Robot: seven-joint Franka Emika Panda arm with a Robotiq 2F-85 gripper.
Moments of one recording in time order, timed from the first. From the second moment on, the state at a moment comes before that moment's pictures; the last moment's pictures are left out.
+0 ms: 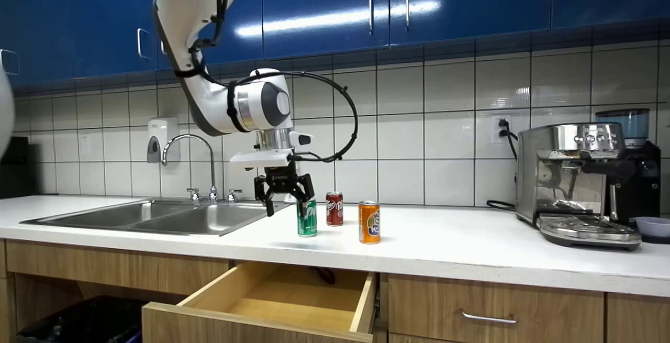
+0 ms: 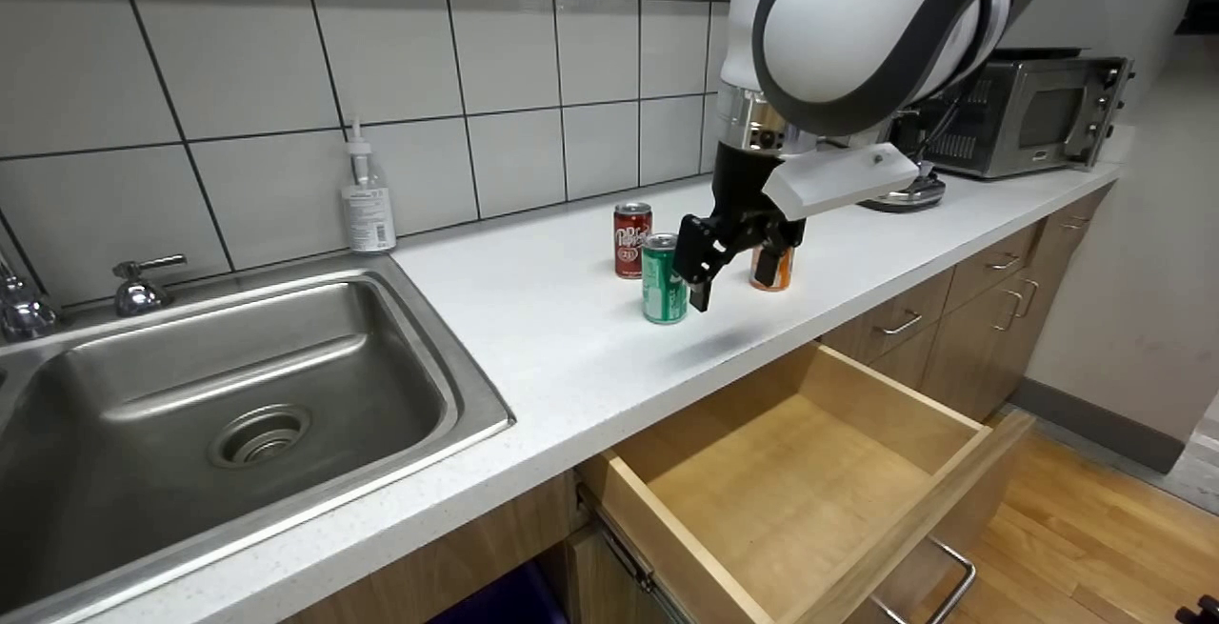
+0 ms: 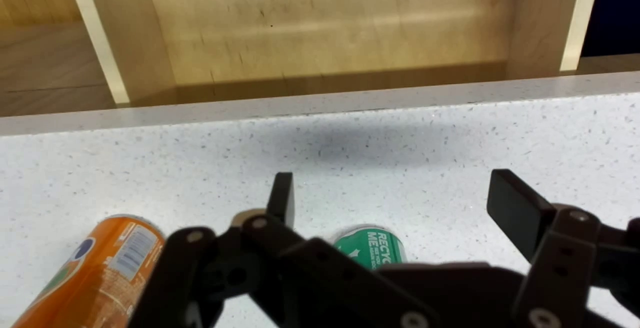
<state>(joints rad) 0.05 0.22 -0.04 -2.15 -0.11 2.52 0.15</state>
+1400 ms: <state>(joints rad) 0.03 0.39 -0.04 -1.93 -0.07 2.59 0.14</state>
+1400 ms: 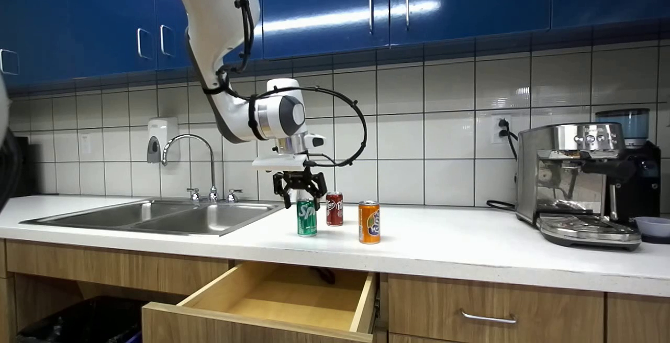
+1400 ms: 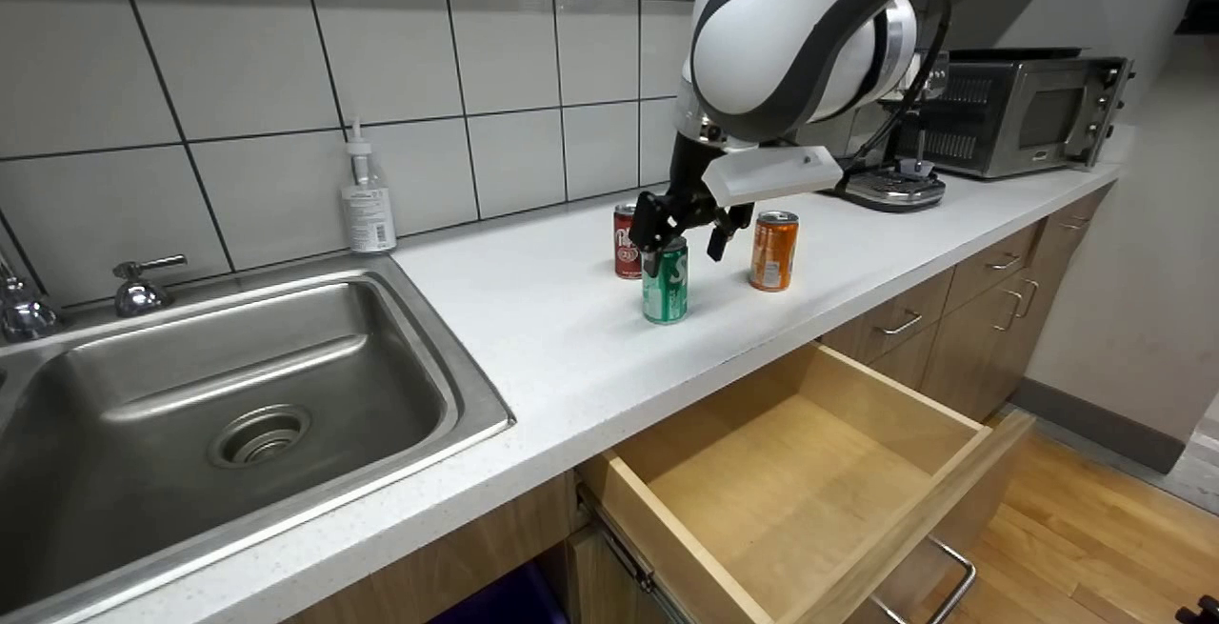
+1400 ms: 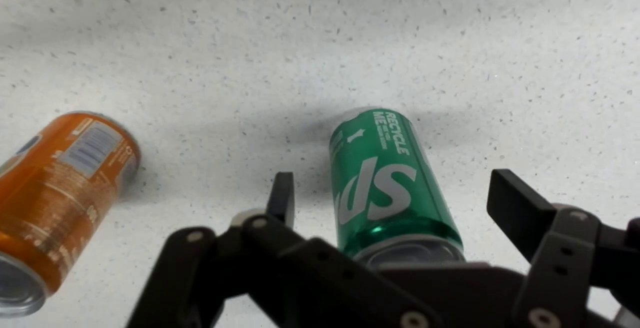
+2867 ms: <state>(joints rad) 0.03 0.50 -0.04 -1.80 -0.06 2.59 0.14</state>
